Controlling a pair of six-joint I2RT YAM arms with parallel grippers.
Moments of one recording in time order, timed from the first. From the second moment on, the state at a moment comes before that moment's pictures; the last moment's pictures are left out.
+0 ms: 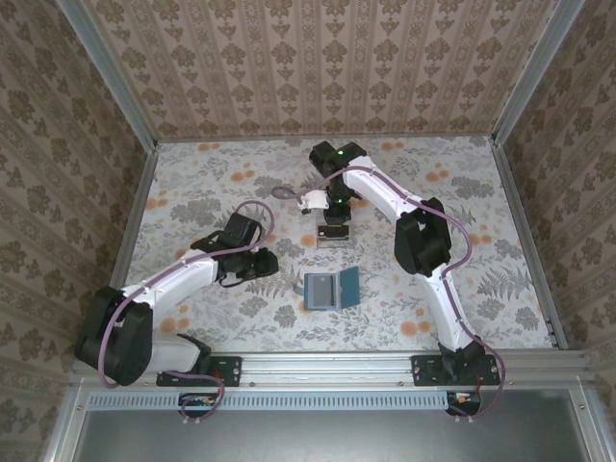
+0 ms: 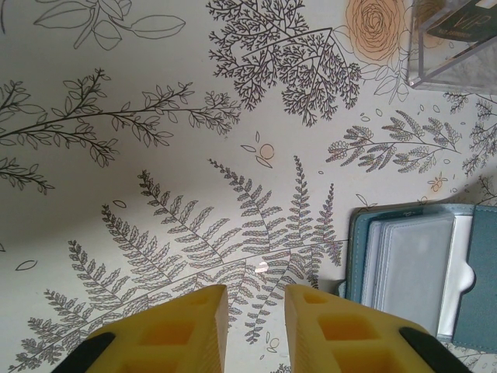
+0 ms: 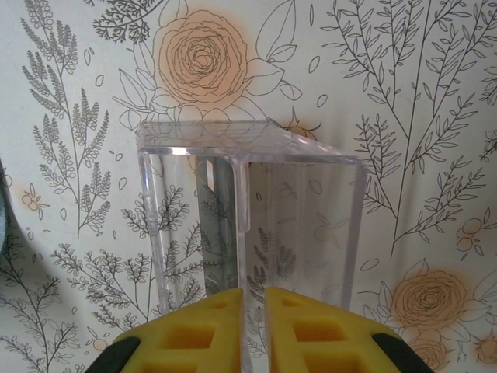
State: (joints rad) left arm -0.53 1.31 0.71 -0.50 0.25 -0.62; right arm 0.53 2.34 2.20 -1.33 -0.07 -1.01
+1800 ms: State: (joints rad) left arm -0.82 1.60 0.92 -0.51 0.29 -0.62; right arm 0.55 1.67 1.12 -0.65 -0.44 0.55
